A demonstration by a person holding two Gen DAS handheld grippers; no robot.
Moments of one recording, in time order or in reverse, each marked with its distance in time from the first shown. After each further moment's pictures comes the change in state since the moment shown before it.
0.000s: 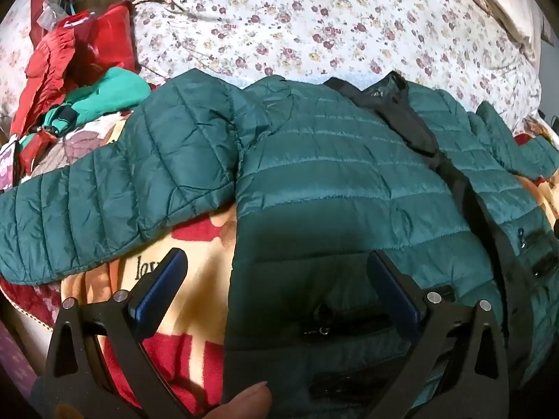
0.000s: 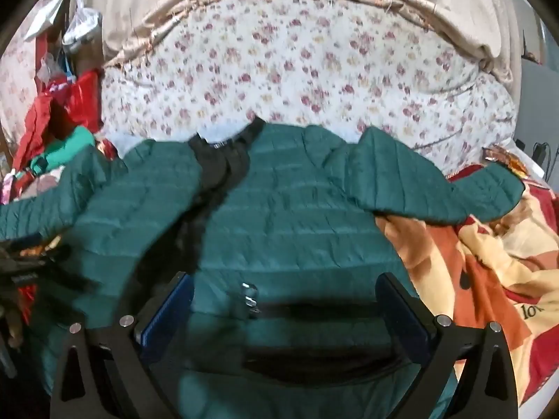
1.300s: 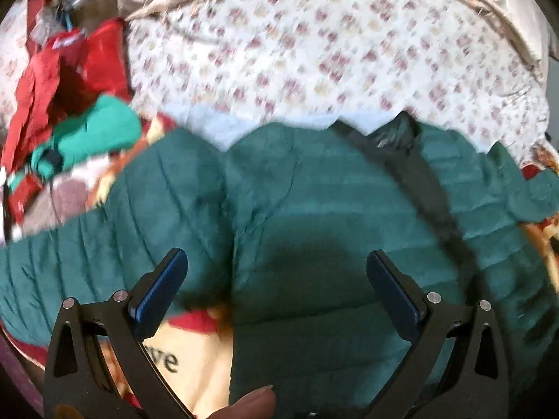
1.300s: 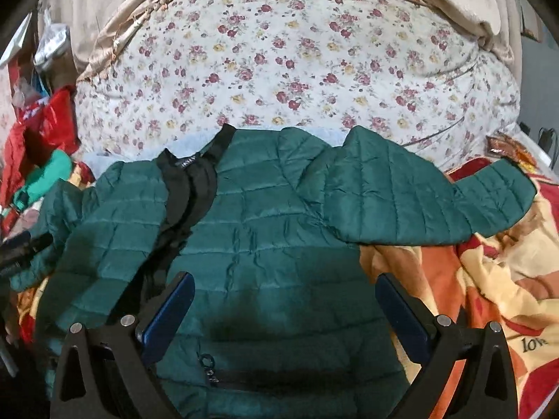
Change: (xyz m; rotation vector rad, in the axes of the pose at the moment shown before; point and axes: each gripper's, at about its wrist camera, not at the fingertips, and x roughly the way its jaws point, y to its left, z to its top) left arm 0.031 0.002 0.056 -0.028 -0.015 0.024; right arm 0.048 -0.052 0.057 0.068 0.077 -0.006
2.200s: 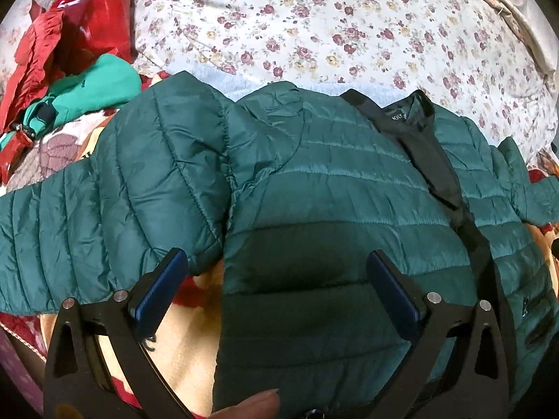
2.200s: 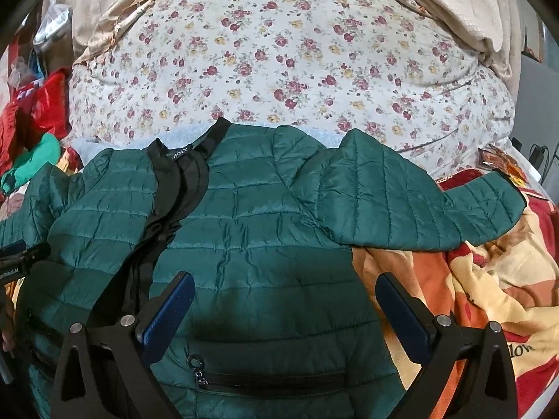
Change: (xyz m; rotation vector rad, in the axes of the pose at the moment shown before) left arm 0.011 0.007 -0.005 -0.063 0.060 -0.026; right arm 0.005 0.009 -0.003 -0.057 0.002 -0.067
